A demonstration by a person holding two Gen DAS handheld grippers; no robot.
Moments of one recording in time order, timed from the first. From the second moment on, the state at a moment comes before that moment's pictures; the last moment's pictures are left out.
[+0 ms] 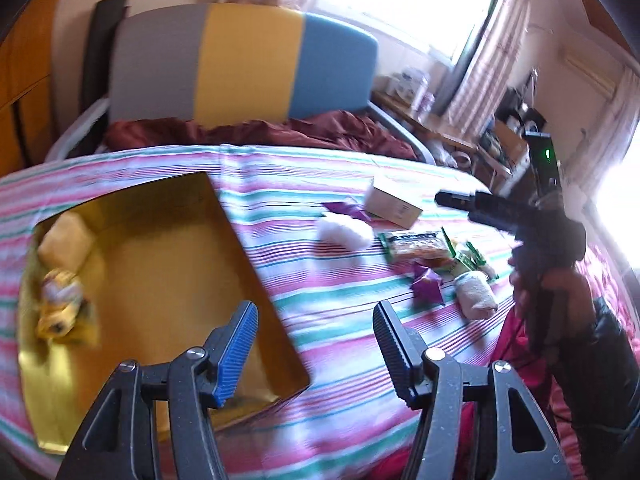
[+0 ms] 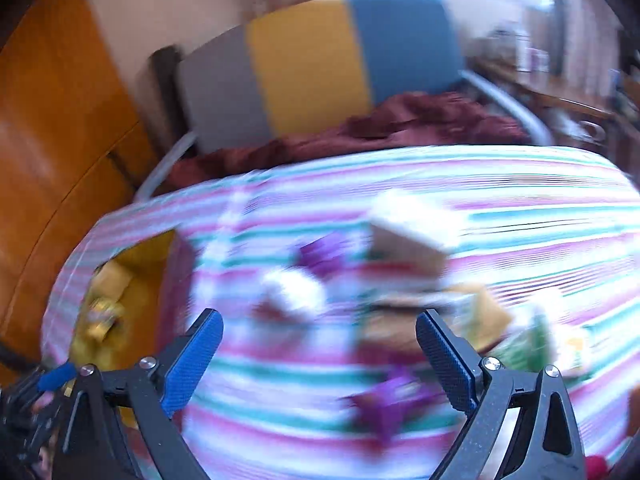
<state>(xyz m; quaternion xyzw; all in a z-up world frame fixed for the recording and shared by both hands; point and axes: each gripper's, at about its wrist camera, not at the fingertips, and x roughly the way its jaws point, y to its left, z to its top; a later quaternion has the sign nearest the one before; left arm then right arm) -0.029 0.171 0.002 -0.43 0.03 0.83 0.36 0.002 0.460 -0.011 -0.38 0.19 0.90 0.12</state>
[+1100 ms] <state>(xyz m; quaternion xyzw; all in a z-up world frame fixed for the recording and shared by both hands) -0.126 0.317 -0.102 -0.52 0.03 0.81 0.29 0.017 0.538 -0.042 -0.35 0.32 0.87 0.15</state>
